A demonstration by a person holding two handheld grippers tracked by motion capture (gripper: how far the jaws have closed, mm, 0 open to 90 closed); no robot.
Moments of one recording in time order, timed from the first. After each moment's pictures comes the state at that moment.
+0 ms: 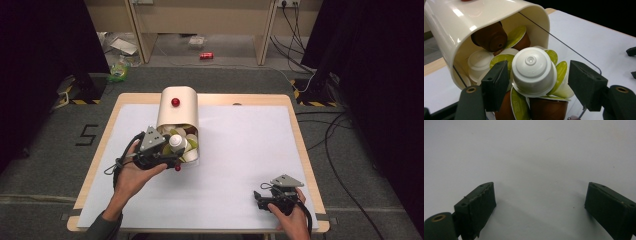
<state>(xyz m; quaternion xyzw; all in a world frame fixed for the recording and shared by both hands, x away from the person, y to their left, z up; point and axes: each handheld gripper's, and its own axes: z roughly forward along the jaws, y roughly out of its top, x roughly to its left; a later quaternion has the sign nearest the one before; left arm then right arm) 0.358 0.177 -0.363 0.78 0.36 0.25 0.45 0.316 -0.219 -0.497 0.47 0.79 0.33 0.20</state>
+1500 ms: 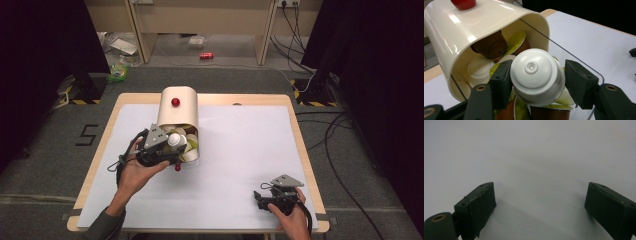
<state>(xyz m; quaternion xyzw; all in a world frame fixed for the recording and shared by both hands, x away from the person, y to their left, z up) 0.363 0.171 -0.359 0.78 0.35 0.26 0.44 0.316 -0.219 -0.497 0.48 0.79 0.33 0.20</state>
